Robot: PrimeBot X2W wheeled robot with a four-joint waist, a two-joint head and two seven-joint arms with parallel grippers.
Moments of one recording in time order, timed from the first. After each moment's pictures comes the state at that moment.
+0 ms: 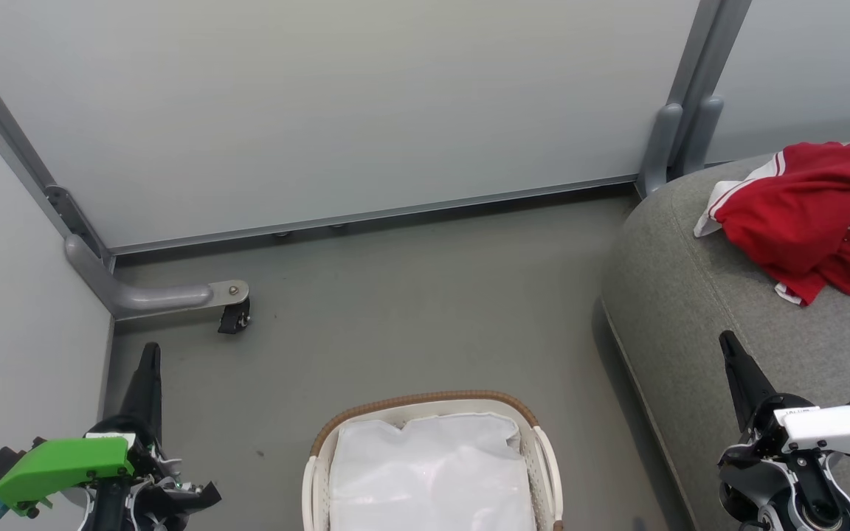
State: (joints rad) left arm -0.10 0.05 0.11 0.24 -1.62 -0.13 0.11; right arm -0.10 -0.05 -0.11 0.25 1.61 0.13 0.11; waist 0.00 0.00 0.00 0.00
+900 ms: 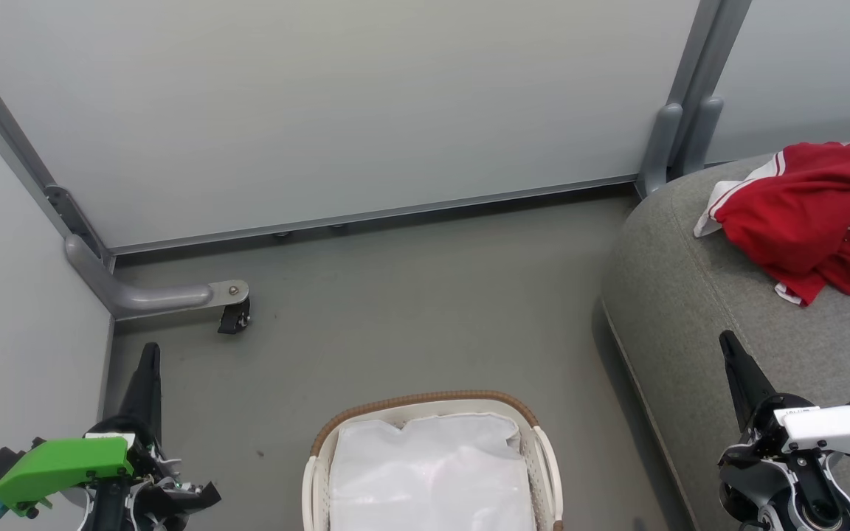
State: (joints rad) left arm -0.10 0.05 0.11 0.24 -1.62 -0.13 0.11; right arm -0.10 -0.05 -0.11 0.25 1.61 0.13 0.11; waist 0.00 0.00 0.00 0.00
